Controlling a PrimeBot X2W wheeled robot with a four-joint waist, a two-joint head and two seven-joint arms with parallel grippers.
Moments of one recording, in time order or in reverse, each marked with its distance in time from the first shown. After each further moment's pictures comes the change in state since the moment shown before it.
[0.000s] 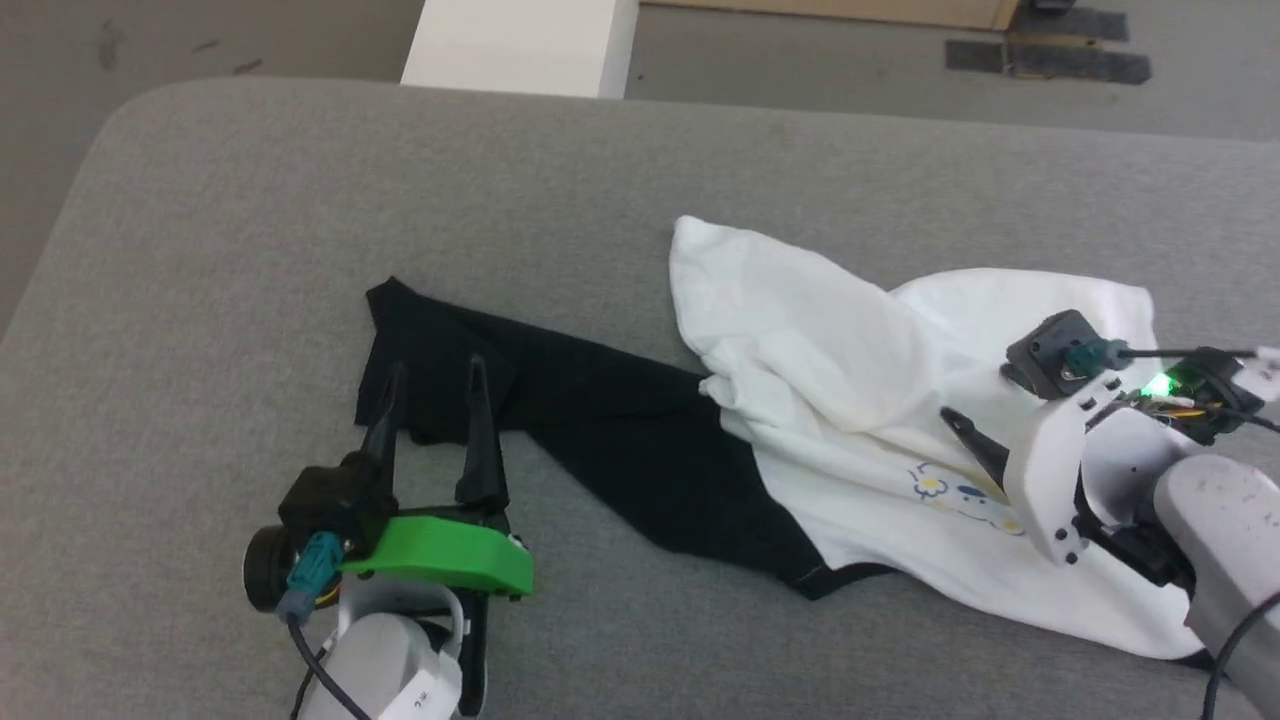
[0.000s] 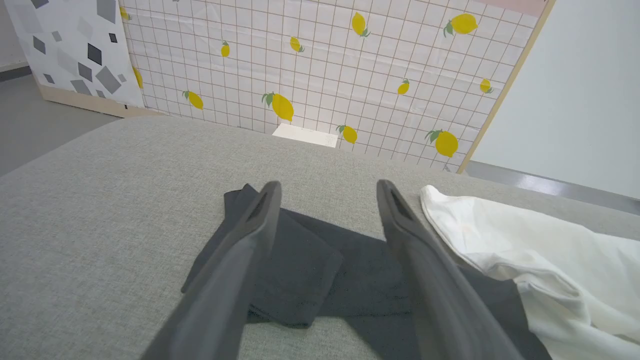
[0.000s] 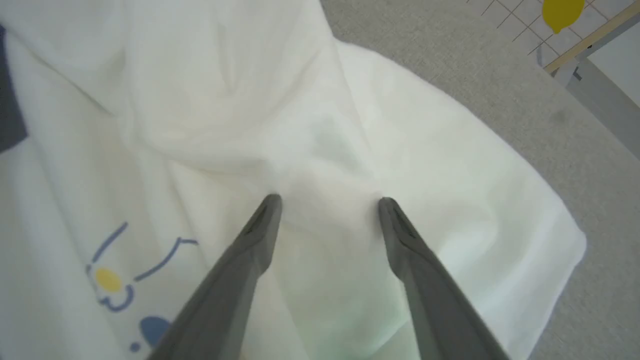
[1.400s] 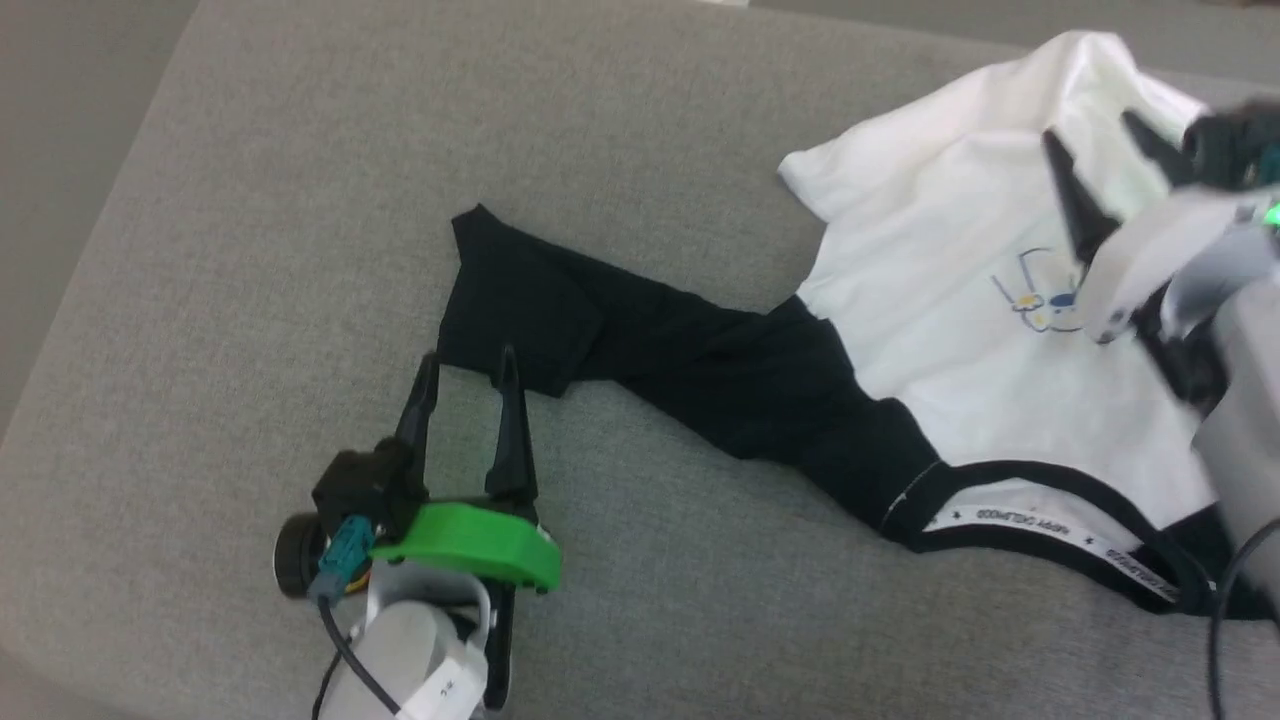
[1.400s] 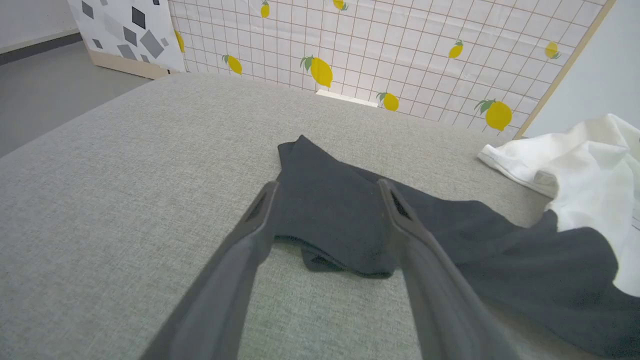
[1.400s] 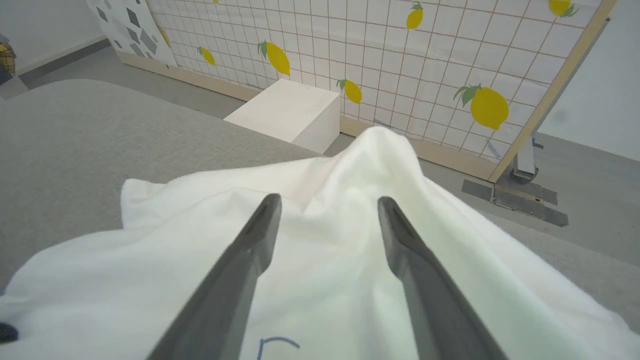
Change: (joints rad) left arm -0.047 0.000 -0.065 0.026 -0.033 0.032 0.000; right arm -0.330 0.166 -0.242 0.487 -0.019 0.000 -0.440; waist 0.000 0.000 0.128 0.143
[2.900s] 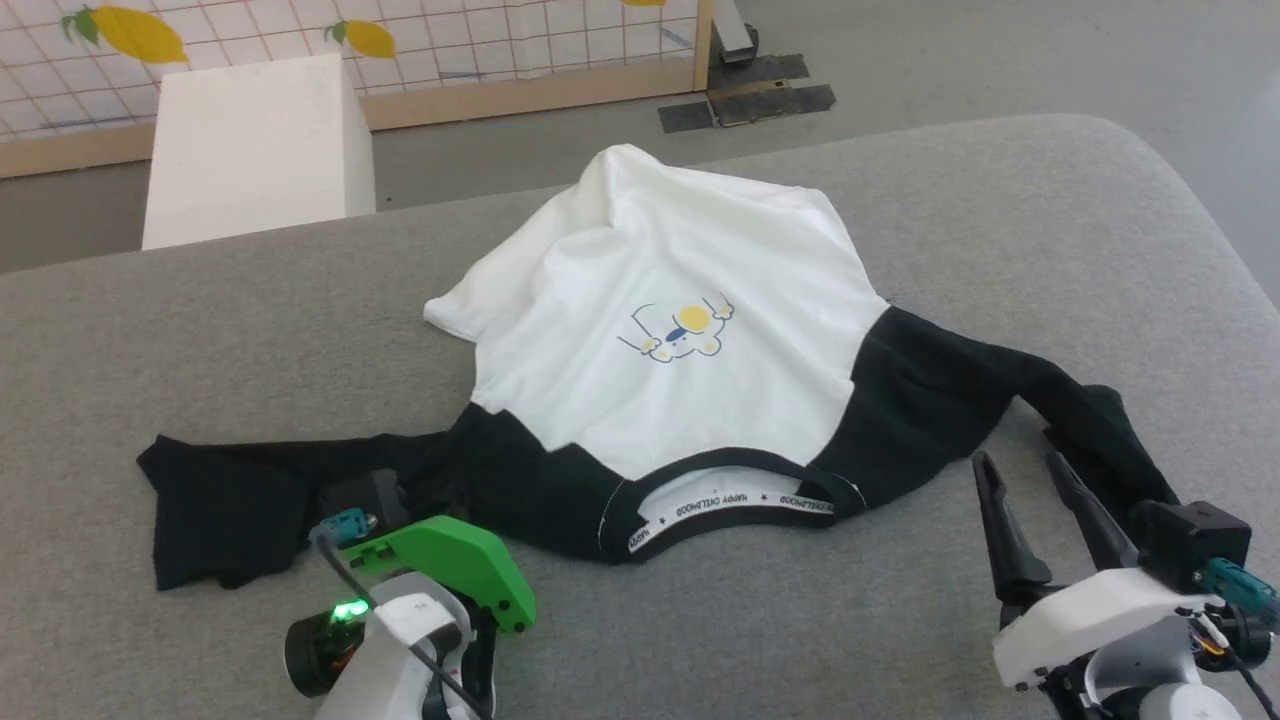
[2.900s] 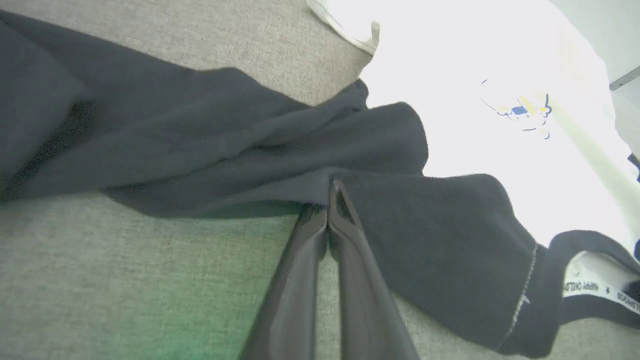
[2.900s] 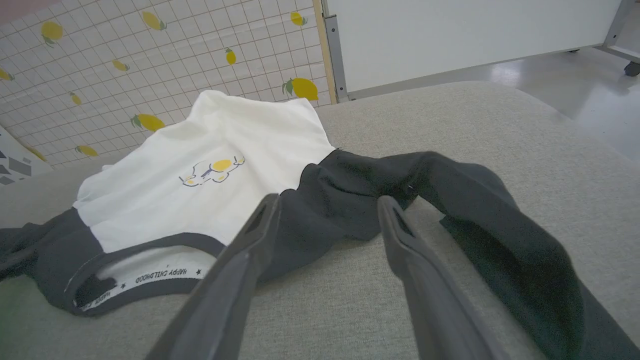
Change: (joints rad) left arm -0.029 0.047 -0.047 0.266 -0.272 0.152 0.291; right arm 0.869 0.343 -0.399 -0.778 -0.180 0.000 0.122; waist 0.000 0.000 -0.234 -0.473
